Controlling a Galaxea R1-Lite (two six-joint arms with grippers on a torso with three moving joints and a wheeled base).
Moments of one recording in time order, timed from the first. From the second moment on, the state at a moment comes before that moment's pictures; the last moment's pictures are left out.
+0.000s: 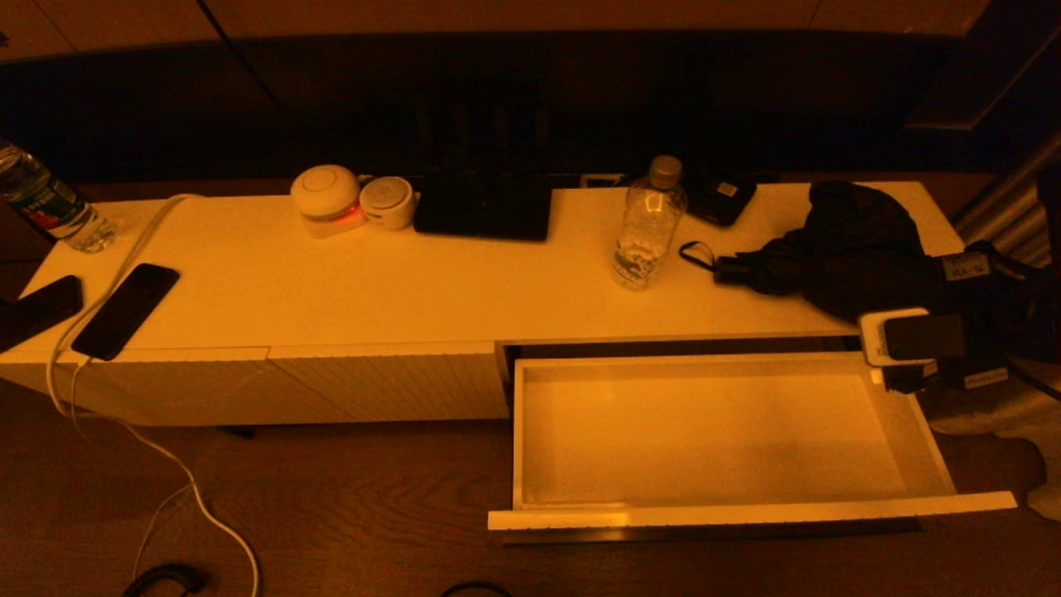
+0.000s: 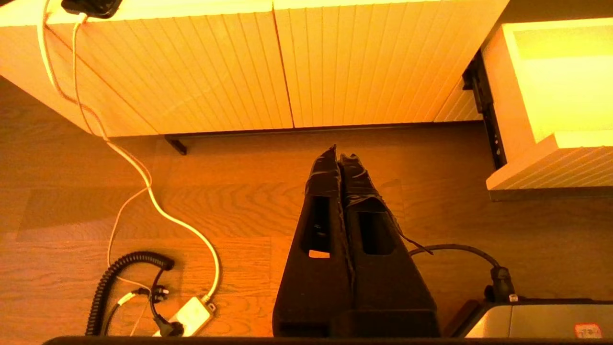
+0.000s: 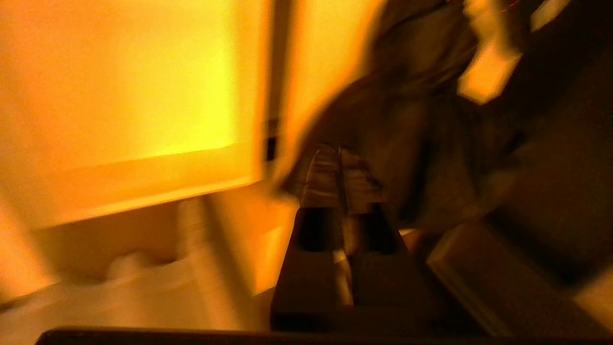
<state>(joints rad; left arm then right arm) 0.00 0.00 0.00 0.00 0.00 0.03 0.07 1.50 -1.10 0.11 -0.03 -1.64</state>
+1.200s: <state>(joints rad) 0.00 0.00 0.00 0.00 0.00 0.03 0.02 1.81 -1.32 -0.13 0.05 -1.77</state>
